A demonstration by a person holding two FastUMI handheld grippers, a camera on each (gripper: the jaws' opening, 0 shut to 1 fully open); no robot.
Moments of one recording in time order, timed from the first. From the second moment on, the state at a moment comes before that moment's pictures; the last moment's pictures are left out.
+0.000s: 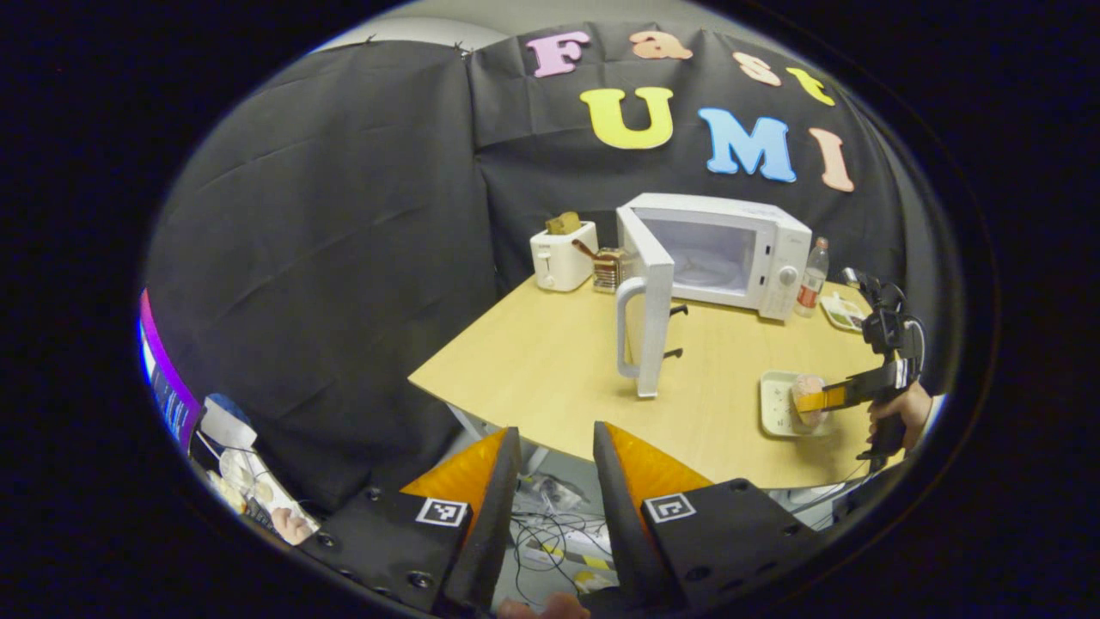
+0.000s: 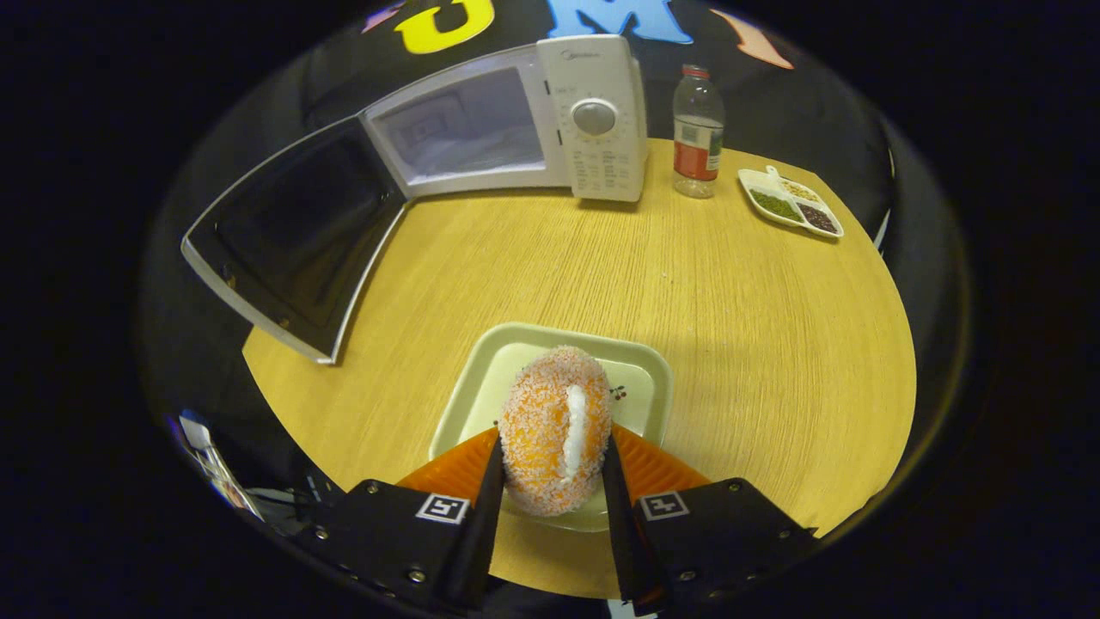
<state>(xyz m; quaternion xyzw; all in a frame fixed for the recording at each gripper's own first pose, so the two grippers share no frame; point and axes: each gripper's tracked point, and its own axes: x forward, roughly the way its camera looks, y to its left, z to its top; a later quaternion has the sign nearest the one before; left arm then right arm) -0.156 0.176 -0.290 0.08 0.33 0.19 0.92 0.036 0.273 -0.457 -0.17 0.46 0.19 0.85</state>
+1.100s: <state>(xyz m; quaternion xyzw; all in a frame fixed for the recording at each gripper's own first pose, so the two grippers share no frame) -0.121 0.235 -0.251 0.03 0.32 0.22 0.92 0.144 0.542 -0.444 0.14 0.38 0.20 0.89</state>
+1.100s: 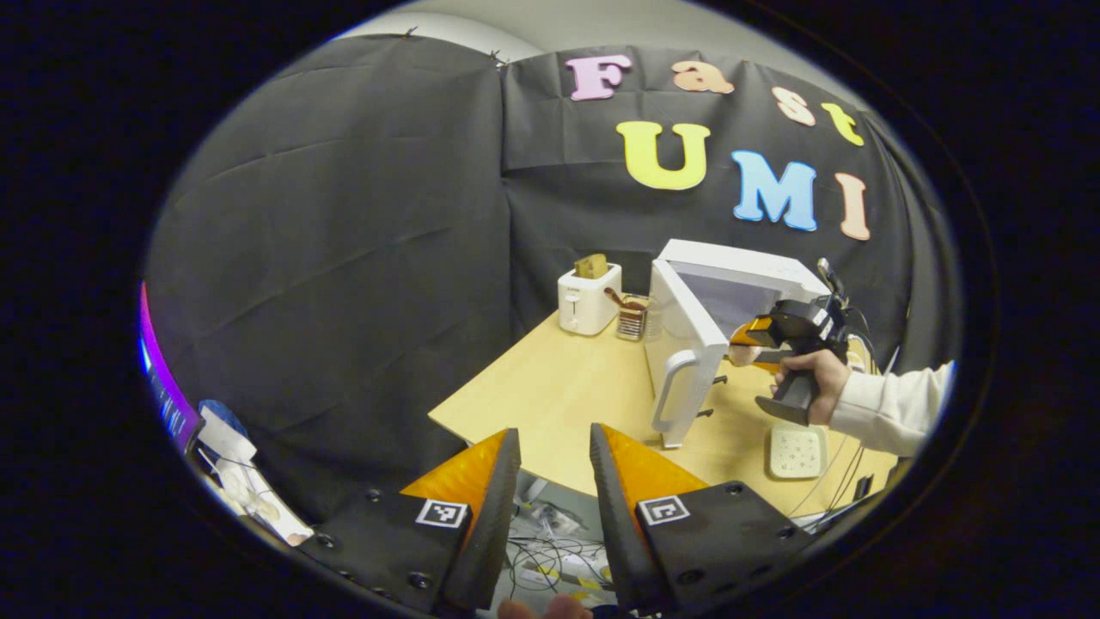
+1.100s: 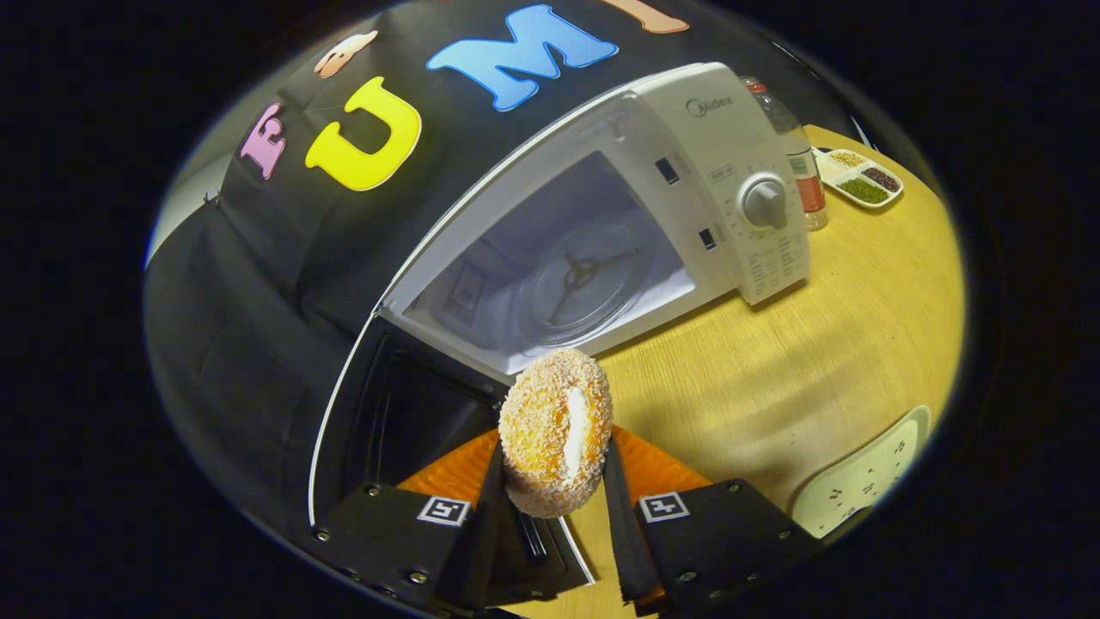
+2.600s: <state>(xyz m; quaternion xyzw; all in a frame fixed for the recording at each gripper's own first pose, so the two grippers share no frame) -0.162 0.243 -0.277 0.02 0.40 0.31 0.86 0.318 0.604 -0.480 0.31 0.27 0.03 0.91</state>
